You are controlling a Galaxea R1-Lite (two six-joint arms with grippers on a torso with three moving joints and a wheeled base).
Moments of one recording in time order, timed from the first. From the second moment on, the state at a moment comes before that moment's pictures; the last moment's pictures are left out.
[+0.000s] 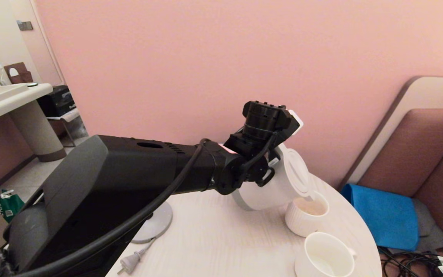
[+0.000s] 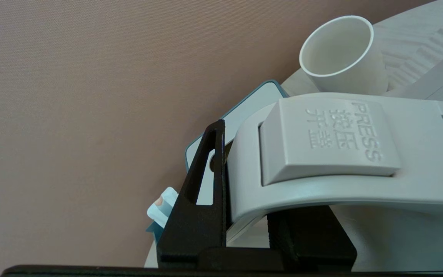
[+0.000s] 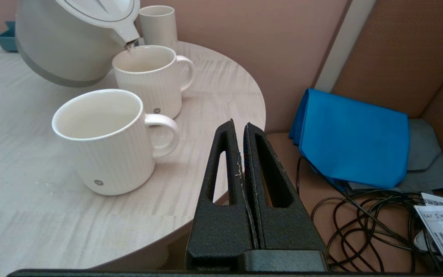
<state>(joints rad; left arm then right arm) -0.87 2.30 -1.93 -0.18 0.50 0.60 0.01 0.00 0.00 0.00 -0.02 0.03</state>
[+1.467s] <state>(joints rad) -0.83 2.20 -1.74 -0.19 0.50 0.36 0.01 0.00 0.00 0.00 -0.02 0.03</state>
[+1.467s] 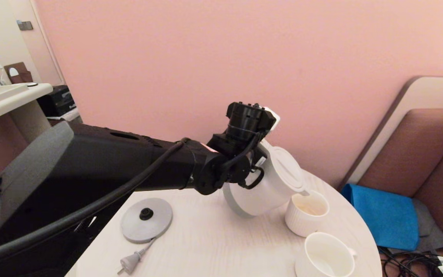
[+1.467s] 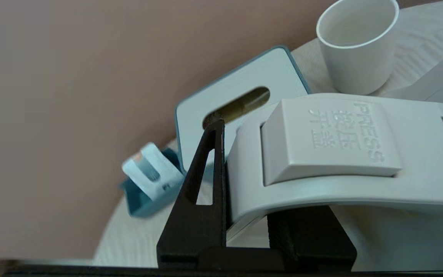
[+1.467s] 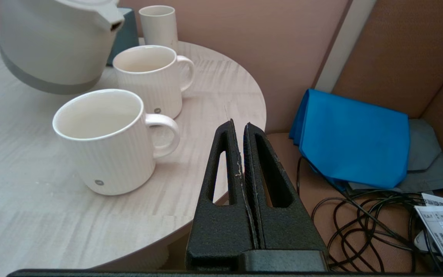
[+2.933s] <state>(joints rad) -0.85 1.97 -1.50 -0.19 0.49 0.36 0.01 0.00 0.00 0.00 -0.02 0.03</state>
